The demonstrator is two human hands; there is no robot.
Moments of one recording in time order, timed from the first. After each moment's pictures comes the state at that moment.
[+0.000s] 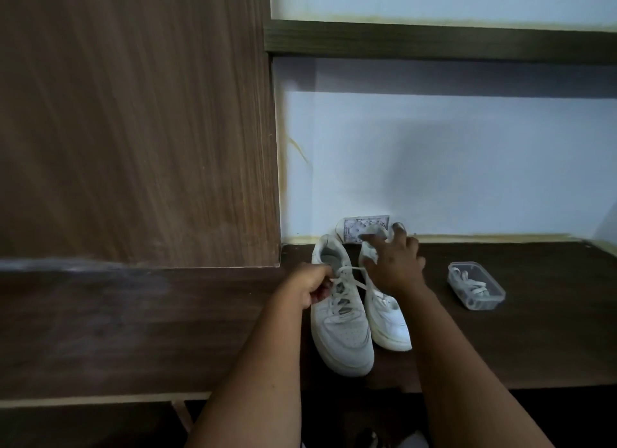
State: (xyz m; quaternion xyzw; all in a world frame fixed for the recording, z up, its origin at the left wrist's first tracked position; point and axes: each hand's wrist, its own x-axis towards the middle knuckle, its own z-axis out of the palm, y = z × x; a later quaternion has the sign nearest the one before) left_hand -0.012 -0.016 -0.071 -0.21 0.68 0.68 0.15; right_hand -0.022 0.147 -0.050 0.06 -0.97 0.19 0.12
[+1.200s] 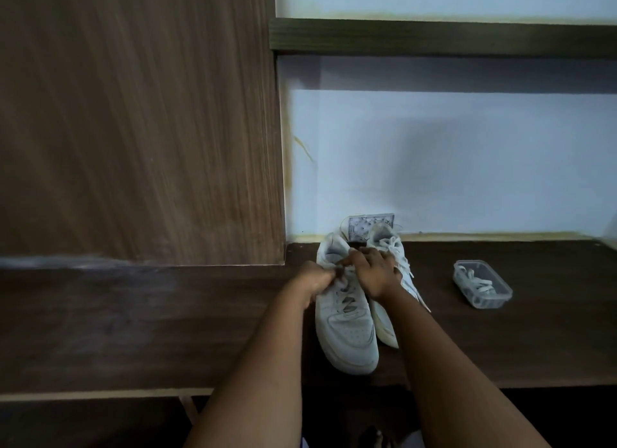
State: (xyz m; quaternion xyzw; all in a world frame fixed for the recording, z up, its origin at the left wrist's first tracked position) left_hand 0.006 -0.018 -0.062 -0.15 0.81 0.56 0.12; right_hand -0.027 0.118 -0.080 0.02 -0.93 0.36 0.00
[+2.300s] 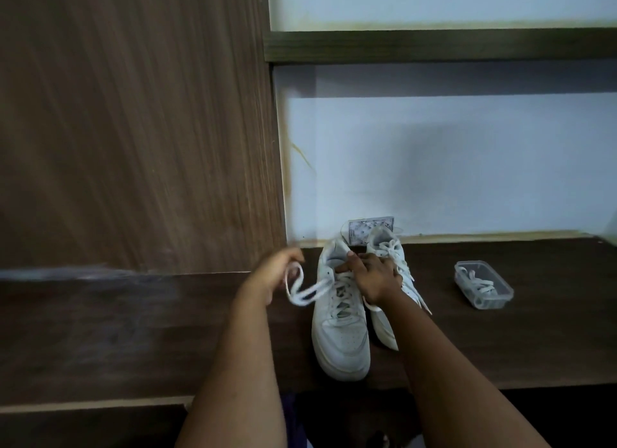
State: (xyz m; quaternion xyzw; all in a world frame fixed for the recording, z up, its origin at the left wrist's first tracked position) left_hand 0.020 -0.076 -0.038 -0.17 0.73 0.66 0.03; right_hand -0.030 0.118 -0.085 0.02 -0.94 0.35 -0.02
